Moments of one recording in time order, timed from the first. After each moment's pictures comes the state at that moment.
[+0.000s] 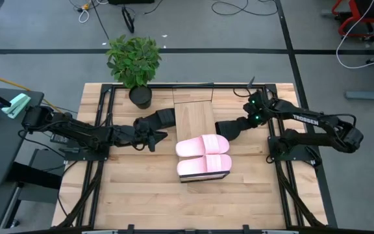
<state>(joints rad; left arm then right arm) -0.10 1.14 0.34 0.57 -0.35 -0.84 -0.78 1.06 0.47 -0.56 -0.43 0.51</state>
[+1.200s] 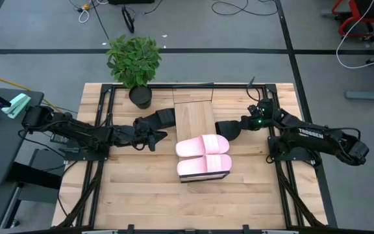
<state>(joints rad) -0.10 1.14 0.34 0.57 -0.36 -0.85 -0.80 0.84 0.16 -0.03 -0.55 0.83</state>
